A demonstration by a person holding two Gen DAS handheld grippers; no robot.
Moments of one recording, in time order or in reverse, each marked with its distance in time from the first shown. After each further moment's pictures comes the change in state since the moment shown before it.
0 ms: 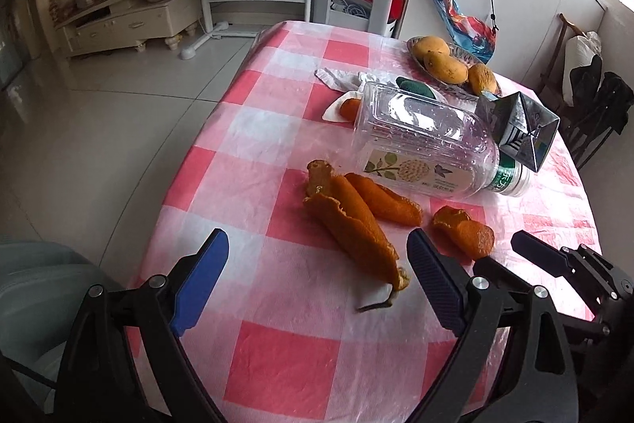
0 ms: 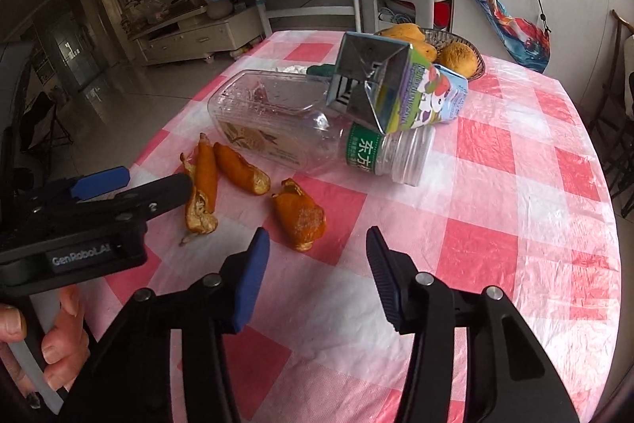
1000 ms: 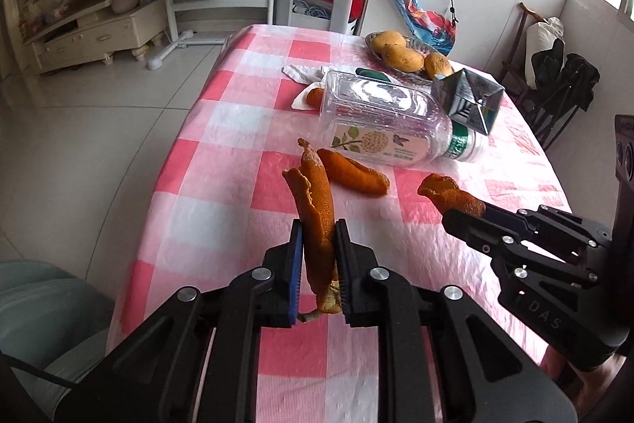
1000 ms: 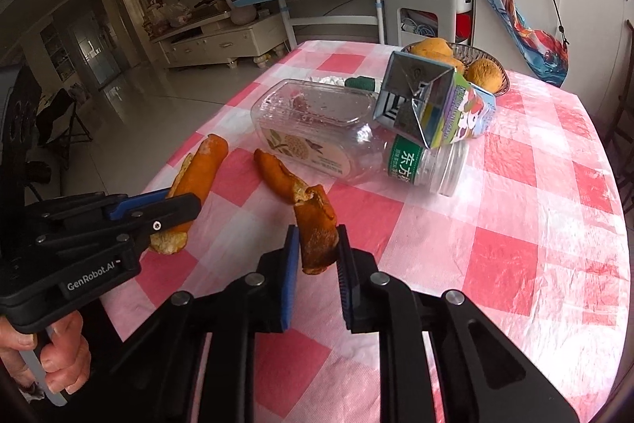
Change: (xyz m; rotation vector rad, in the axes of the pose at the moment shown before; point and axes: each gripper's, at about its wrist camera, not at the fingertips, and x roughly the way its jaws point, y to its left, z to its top) left arm -0.033 0.008 -0.025 0.079 -0.021 -0.124; right arm -0.016 0.014 -0.003 -0.037 -0.034 0.073
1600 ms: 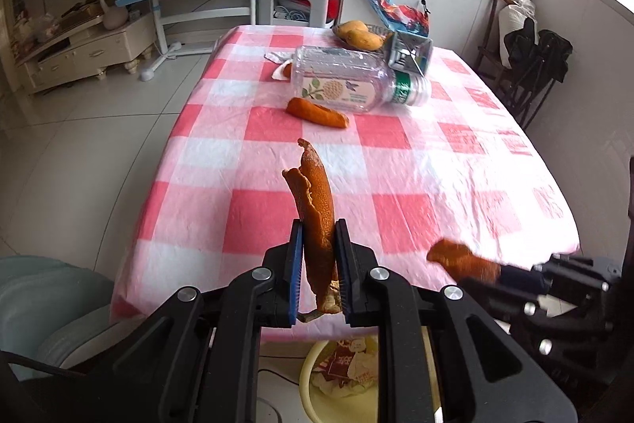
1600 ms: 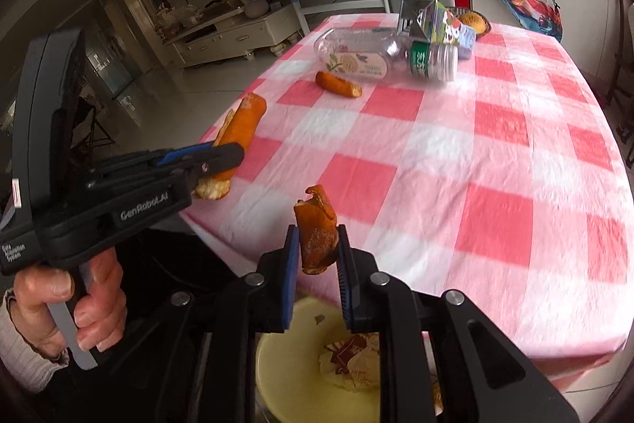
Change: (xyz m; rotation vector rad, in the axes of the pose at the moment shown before) left arm -0.062 -0.013 -0.068 0.082 -0.019 -0.031; right arm -0.064 0.036 -0.082 0.078 0.049 0.071
